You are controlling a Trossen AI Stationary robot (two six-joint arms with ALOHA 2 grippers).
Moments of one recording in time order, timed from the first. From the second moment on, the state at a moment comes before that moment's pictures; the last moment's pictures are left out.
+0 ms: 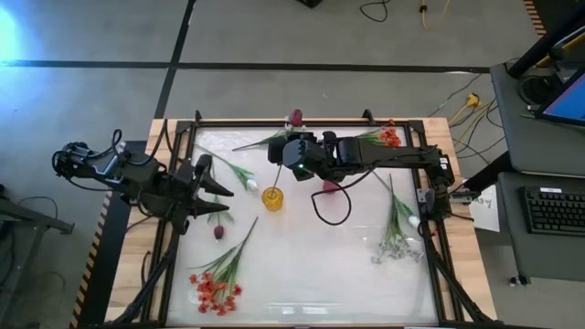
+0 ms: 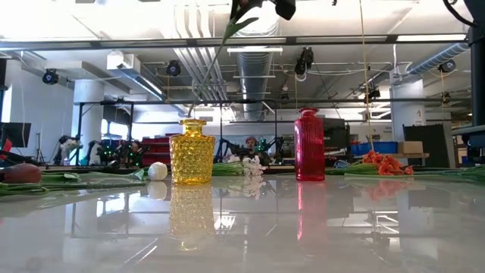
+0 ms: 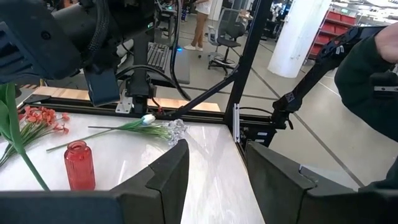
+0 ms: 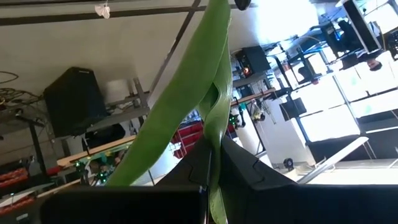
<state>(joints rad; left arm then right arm) -0.35 0.80 1.05 -0.41 -0.15 -0.24 0.02 1.95 2.12 -0.88 0.84 -2.11</state>
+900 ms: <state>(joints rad) -0.35 0.80 1.05 -0.41 -0.15 -0.24 -0.01 1.95 2.12 -0.88 0.75 -2.15</state>
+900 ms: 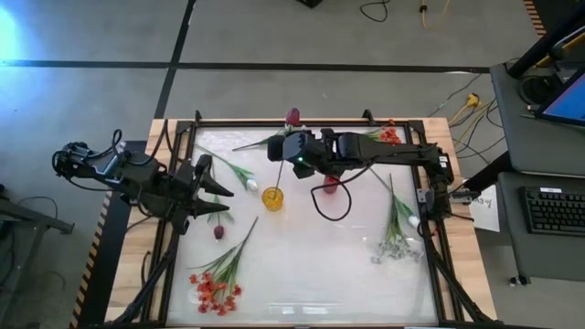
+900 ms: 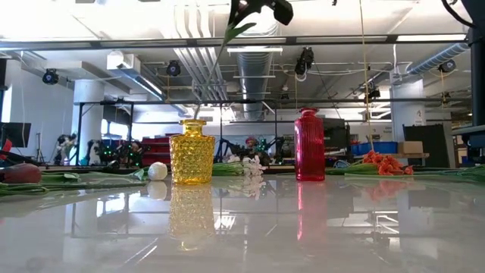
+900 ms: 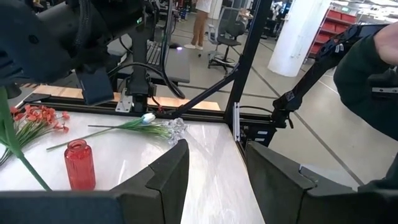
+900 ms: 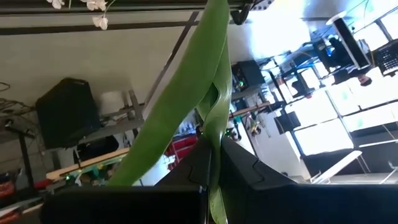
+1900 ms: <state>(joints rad) -0.35 0.80 1.05 -0.42 -0.15 -0.24 -0.03 1.95 2.08 -0.77 0.76 -2.29</state>
